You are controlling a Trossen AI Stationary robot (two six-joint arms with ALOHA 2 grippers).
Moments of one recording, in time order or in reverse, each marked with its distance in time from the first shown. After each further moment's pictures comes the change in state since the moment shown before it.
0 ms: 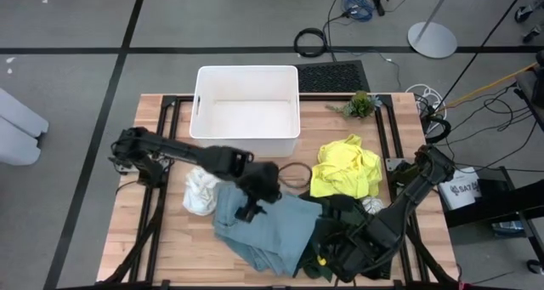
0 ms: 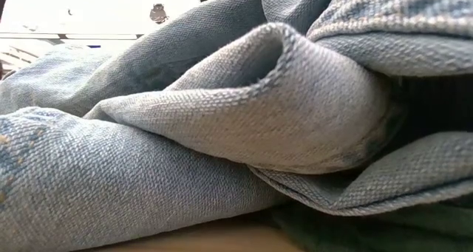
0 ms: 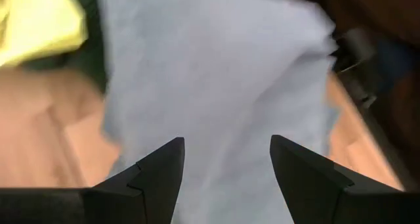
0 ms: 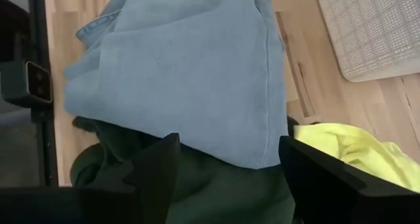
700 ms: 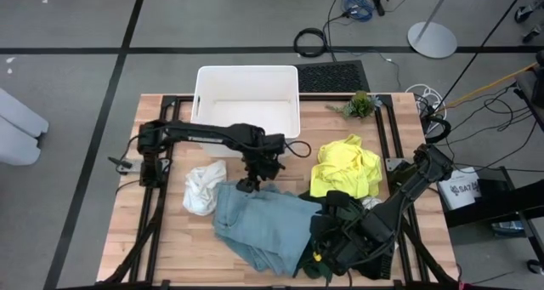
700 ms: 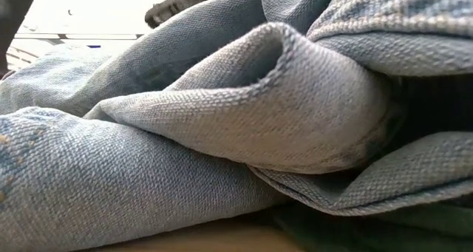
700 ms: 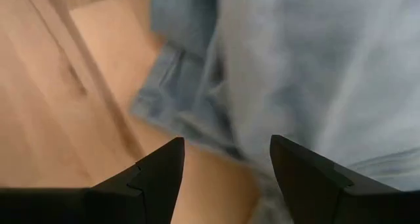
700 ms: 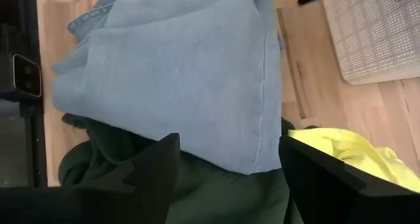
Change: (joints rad) left arm 0.269 0.173 0.000 -0.212 0.175 0.306; right arm -0.043 0.000 0.000 0.008 -0.031 -0.072
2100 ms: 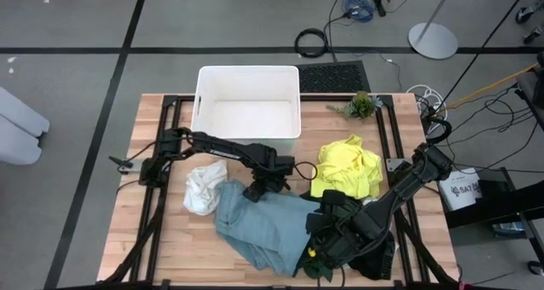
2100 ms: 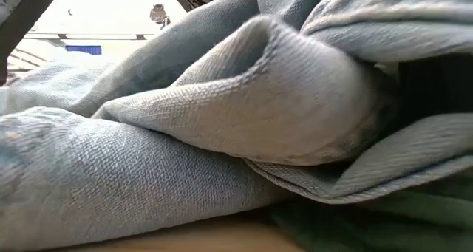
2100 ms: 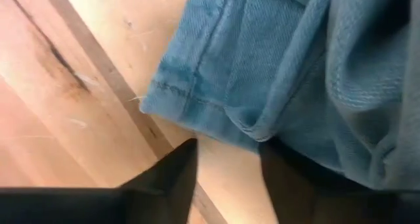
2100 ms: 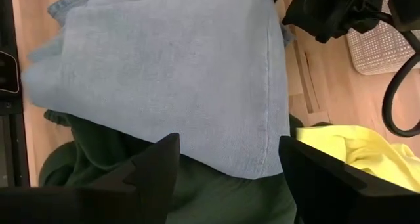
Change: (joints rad) left arm -0.103 0.291 0.007 0.110 -0.331 0.054; right arm -0.043 0.000 -0.088 0.075 -0.055 -0.022
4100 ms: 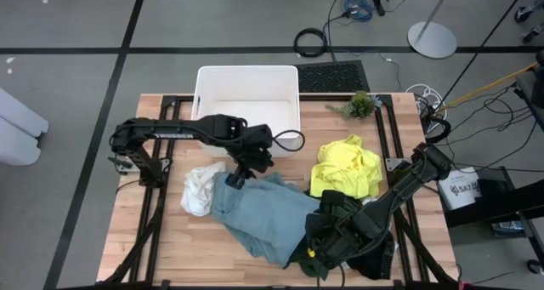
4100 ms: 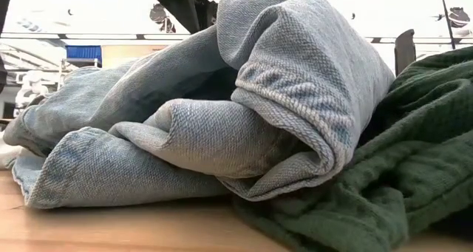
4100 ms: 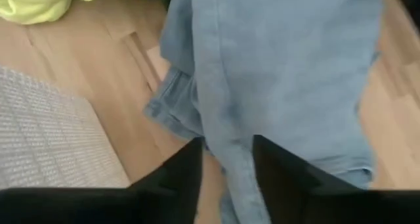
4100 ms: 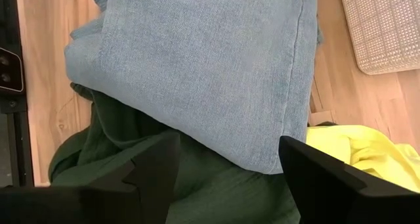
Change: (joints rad) left arm 0.036 -0.509 0.078 -0.213 0.115 -0.069; right arm 0.001 0.000 -0.001 0.004 -0.010 -0.003
